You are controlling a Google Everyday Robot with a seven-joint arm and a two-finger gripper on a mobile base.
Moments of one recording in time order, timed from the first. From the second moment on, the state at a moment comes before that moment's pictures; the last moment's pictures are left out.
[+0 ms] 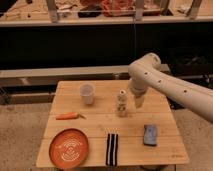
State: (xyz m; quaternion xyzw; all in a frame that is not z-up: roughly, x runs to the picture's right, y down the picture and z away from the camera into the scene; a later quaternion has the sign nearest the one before) arm 0.162 0.057 0.773 -0.26 -0.04 -0.14 0.95
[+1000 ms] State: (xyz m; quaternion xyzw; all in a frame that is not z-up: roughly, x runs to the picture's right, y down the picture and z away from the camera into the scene) arm 0.144 0.057 0.770 -0.26 -0.06 -0.17 0.95
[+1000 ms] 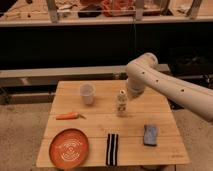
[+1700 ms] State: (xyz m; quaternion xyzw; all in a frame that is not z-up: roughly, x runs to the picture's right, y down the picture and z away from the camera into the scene) arm 0.109 0.065 0.768 -0.25 -0.08 -0.23 0.94
